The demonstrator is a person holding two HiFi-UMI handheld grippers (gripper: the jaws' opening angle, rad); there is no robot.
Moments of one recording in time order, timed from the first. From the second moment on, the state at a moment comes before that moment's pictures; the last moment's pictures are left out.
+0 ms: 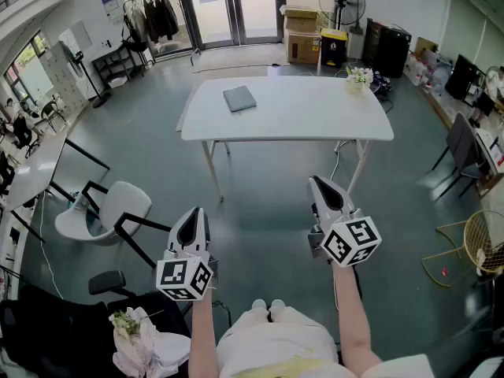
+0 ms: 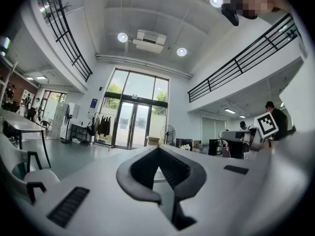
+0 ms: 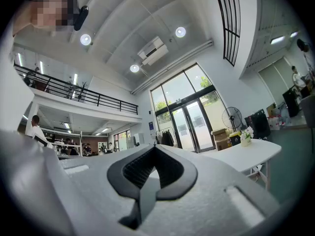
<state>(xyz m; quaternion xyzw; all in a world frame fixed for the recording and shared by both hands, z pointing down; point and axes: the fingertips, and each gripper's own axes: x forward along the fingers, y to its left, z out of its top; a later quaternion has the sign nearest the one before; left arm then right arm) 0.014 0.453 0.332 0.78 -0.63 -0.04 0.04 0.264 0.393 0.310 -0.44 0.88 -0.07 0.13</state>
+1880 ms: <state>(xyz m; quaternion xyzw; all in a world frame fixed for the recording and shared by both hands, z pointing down) -0.068 0.193 0.377 0.79 -0.61 -0.04 0.10 0.178 0.128 0.375 -0.47 0.87 -0.12 0.07</state>
